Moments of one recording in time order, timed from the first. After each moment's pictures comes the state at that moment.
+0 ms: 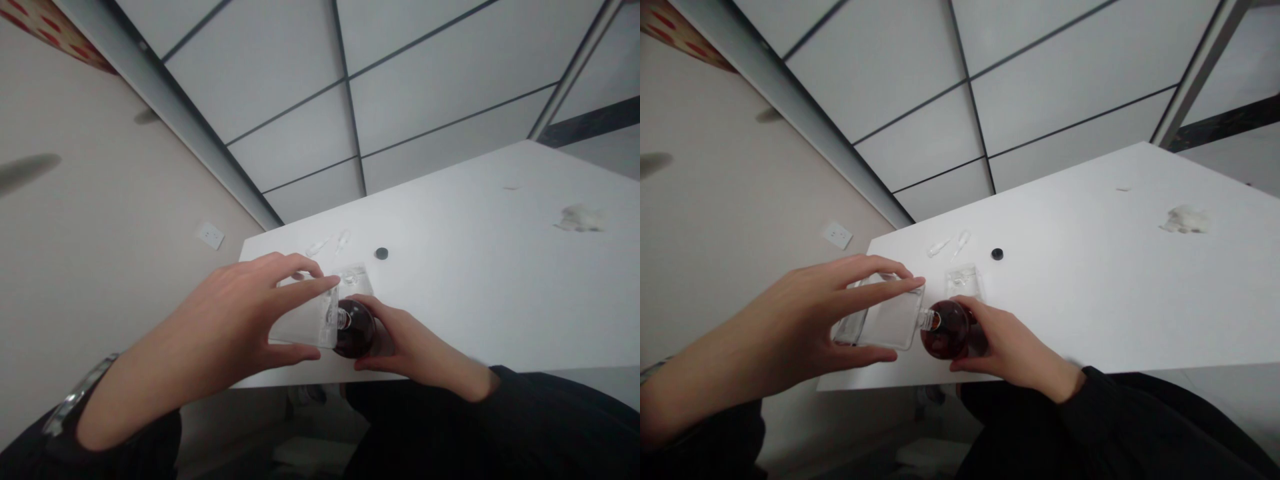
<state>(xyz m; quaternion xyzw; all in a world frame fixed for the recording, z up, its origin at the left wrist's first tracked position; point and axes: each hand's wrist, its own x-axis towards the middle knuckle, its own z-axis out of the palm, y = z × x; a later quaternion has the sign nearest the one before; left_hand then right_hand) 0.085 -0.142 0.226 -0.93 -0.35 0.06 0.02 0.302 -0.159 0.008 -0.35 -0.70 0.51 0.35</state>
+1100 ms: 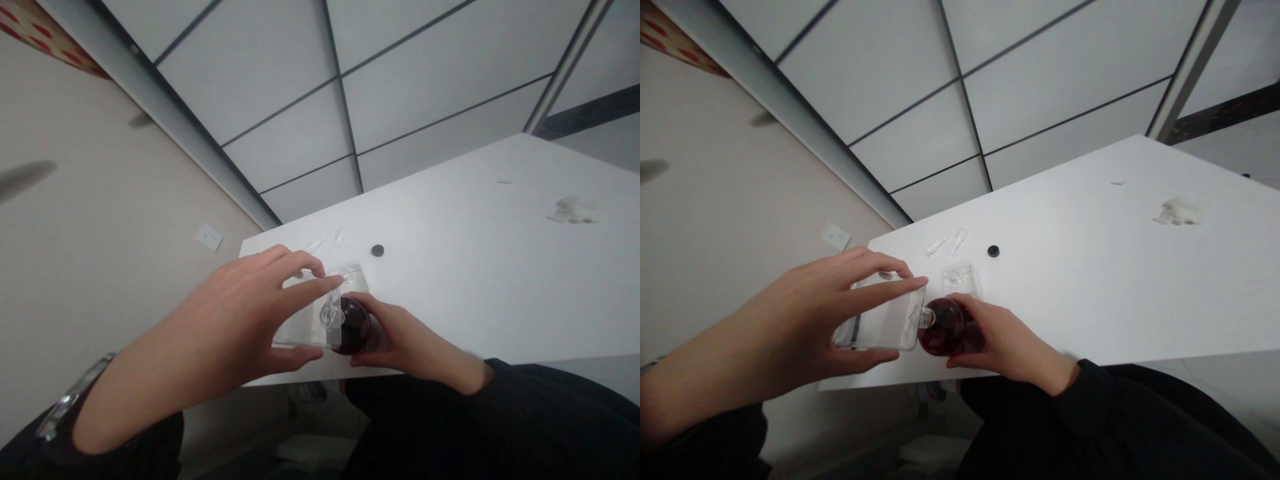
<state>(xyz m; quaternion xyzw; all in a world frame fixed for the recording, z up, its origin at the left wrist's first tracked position) 0.099 -0.142 0.229 -0.94 -0.32 0.08 0.03 0.302 -0.159 0.006 -0.34 -0.70 0.50 0.36</state>
